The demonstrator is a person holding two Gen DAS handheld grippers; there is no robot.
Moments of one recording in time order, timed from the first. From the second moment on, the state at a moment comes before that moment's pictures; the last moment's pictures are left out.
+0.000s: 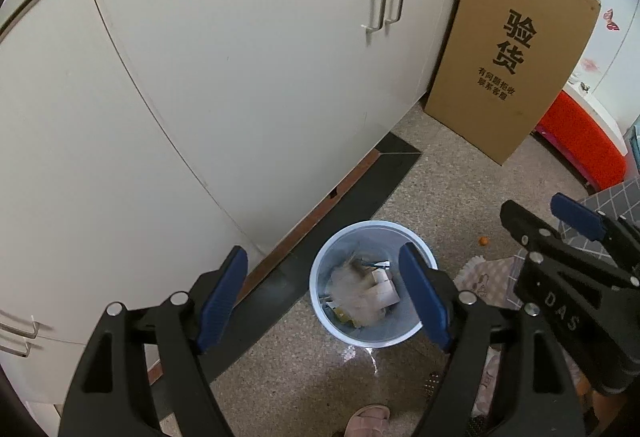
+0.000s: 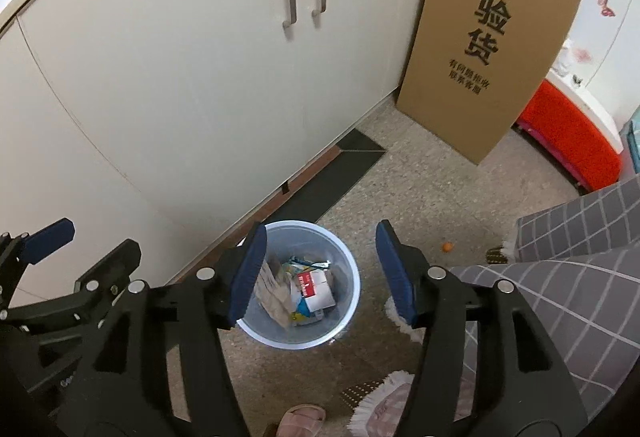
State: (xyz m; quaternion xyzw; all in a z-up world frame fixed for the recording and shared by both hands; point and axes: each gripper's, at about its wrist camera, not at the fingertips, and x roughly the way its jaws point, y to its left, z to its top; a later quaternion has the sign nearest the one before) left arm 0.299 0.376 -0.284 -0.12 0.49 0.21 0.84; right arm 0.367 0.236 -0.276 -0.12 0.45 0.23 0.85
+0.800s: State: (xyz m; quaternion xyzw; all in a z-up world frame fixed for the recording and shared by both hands) left arm 0.196 0.204 -0.084 -0.02 0.30 0.11 0.95; right arm 0.210 0.038 -0.064 -0.04 0.27 0.15 0.95
